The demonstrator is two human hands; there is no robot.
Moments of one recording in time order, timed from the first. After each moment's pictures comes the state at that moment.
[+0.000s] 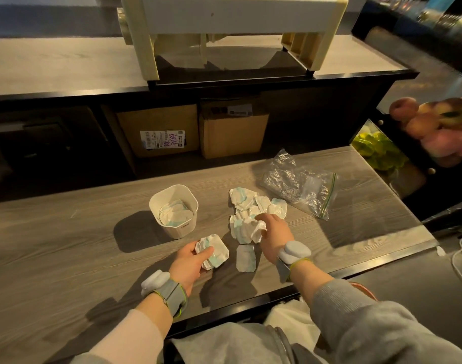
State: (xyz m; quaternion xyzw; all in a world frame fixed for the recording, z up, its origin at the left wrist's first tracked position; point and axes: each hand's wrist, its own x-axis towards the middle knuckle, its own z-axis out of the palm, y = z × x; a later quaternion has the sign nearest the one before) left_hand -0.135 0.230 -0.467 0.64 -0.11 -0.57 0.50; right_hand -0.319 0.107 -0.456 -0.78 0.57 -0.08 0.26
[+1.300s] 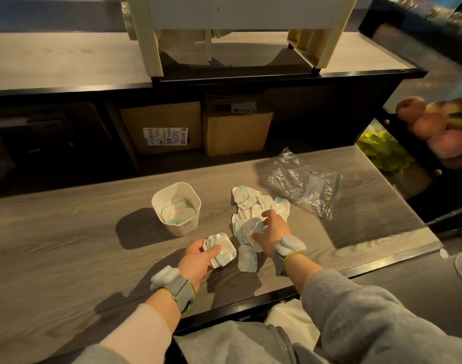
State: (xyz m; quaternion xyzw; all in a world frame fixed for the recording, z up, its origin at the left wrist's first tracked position) left_hand -0.145 0.222 -0.473 0.64 -0.11 -0.57 0.51; right_hand -0.312 0.092 -0.477 -0.73 0.61 -0.07 0.30
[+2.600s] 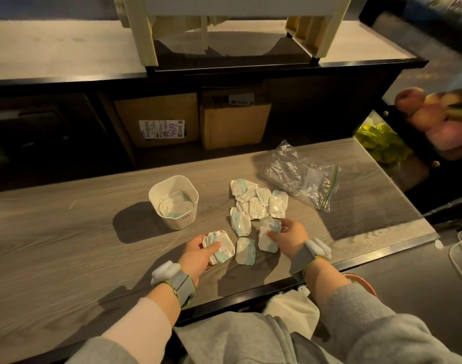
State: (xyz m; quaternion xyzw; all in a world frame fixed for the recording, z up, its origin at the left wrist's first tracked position) left_hand -0.147 0.225 -0.479 0.66 -0.13 -0.57 0.48; right_hand -0.344 0.116 -0.449 -0.58 0.67 -0.13 0.43
